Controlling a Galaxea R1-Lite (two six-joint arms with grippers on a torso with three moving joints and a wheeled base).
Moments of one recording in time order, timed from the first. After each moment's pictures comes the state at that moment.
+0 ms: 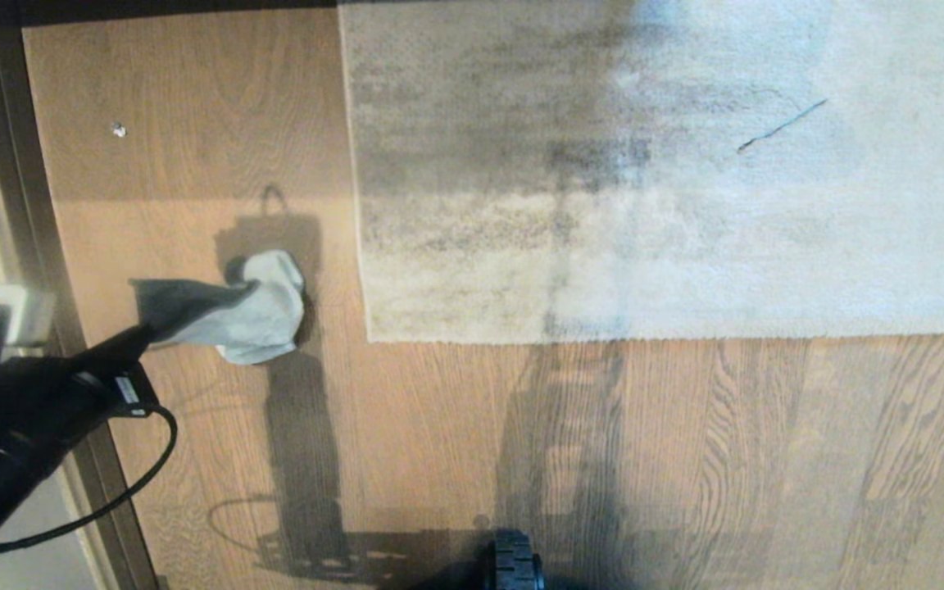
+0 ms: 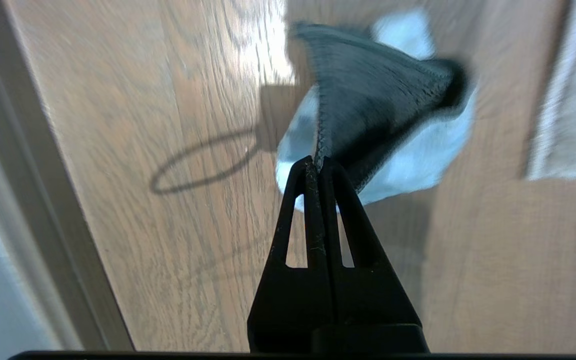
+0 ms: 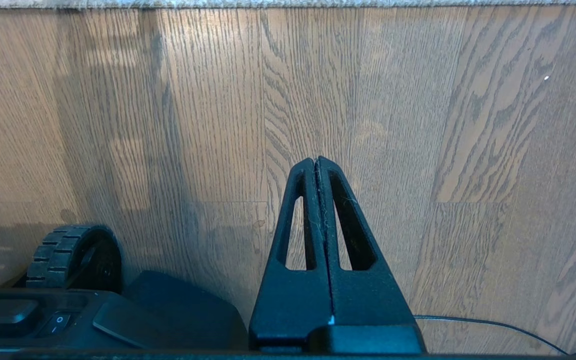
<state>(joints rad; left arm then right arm) 0.12 1.56 -0.21 -1.32 -0.08 0.03 0.00 0.00 0.00 0.01 0.00 -0.01</state>
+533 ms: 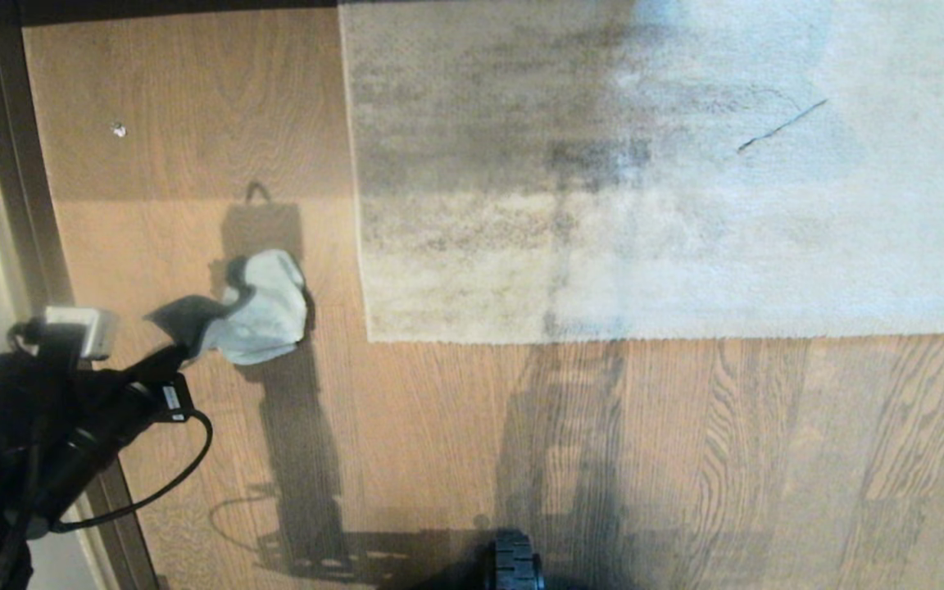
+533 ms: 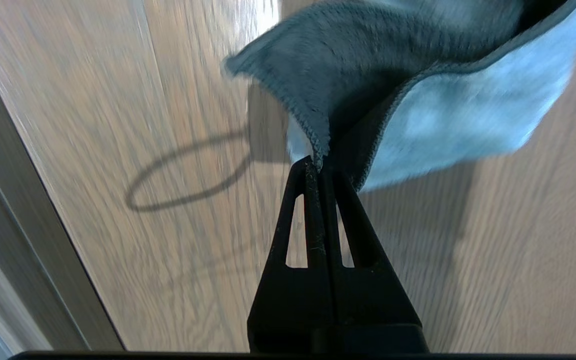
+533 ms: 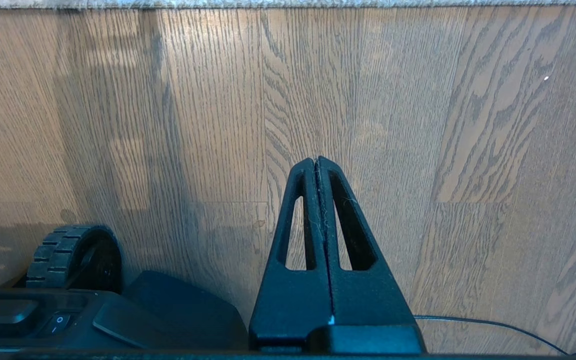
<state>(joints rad) 0.14 1.84 -0.22 -1.52 -0.08 0.05 0.00 0.00 0.00 0.01 0.00 -0.01</state>
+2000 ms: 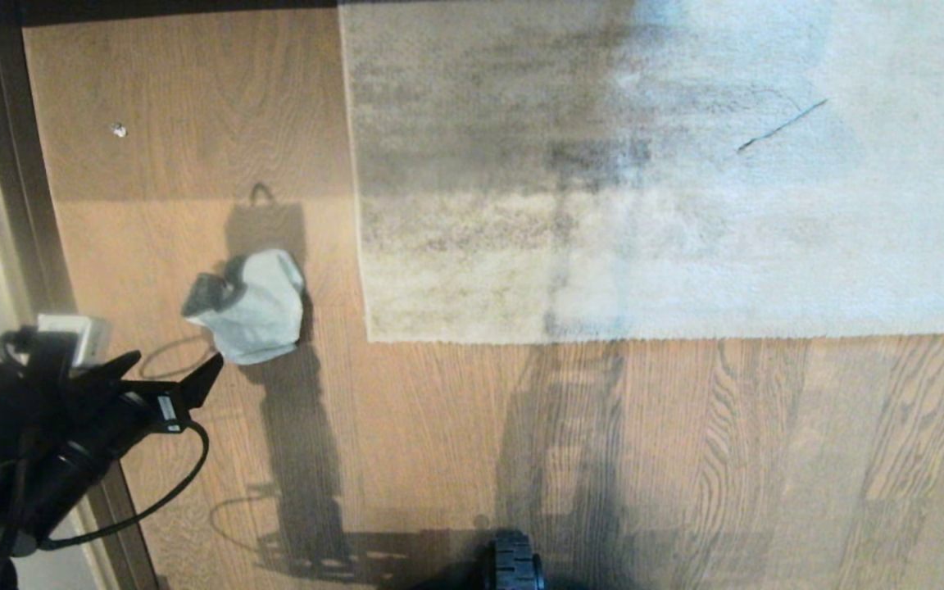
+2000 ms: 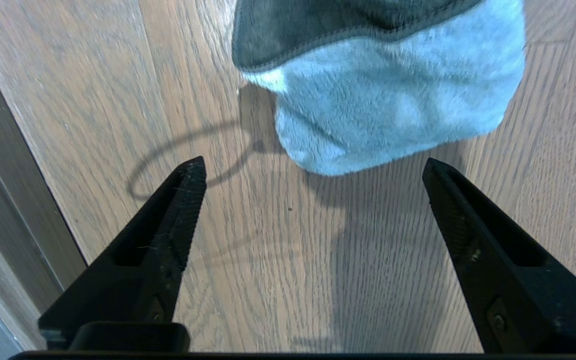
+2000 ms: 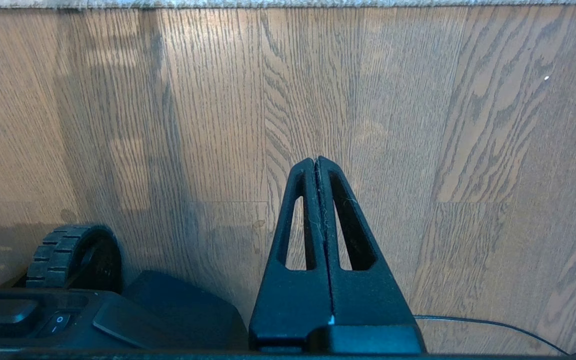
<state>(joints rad) 0.13 1.79 -0.16 -1.52 -0.07 0.04 0.00 0.00 0.00 0.01 0.00 -0.01</state>
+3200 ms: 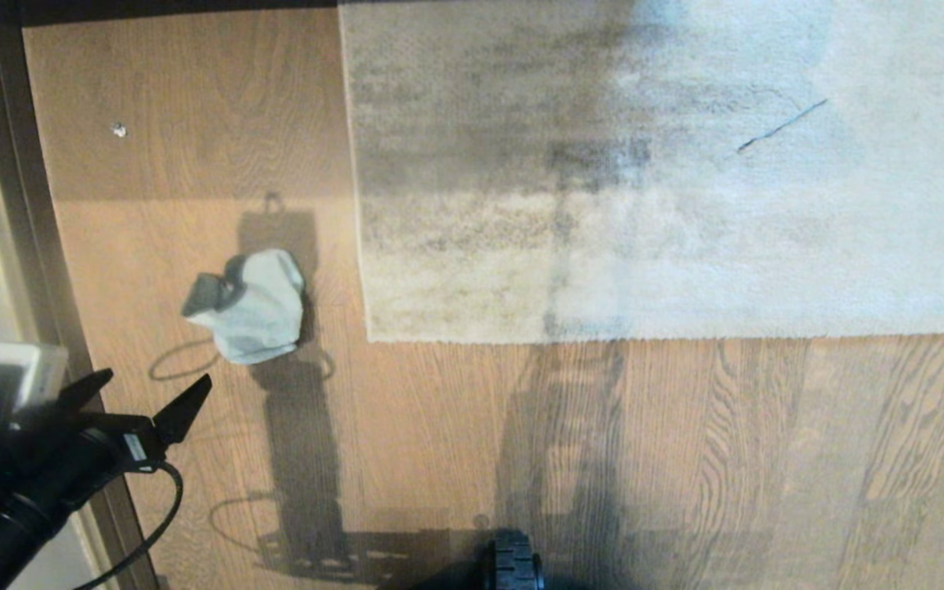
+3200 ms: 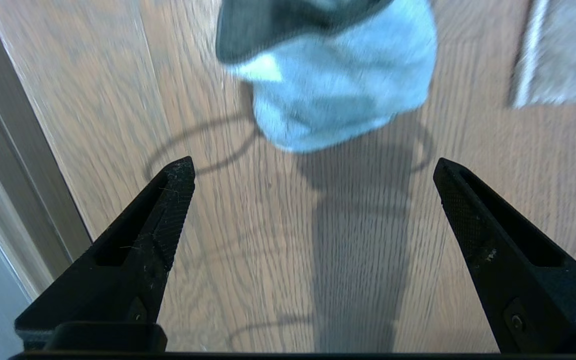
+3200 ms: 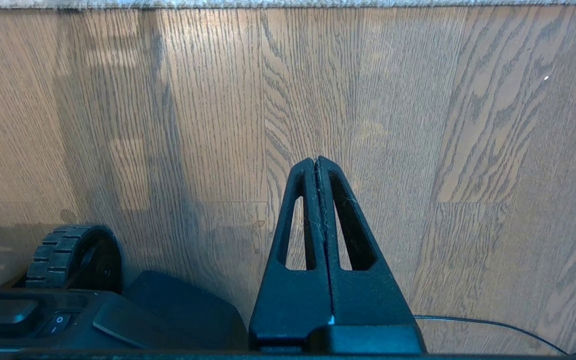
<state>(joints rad) 0.09 1.60 0.00 -1.52 -0.08 0.05 0.00 0.00 0.00 0.01 0.00 -0.01</state>
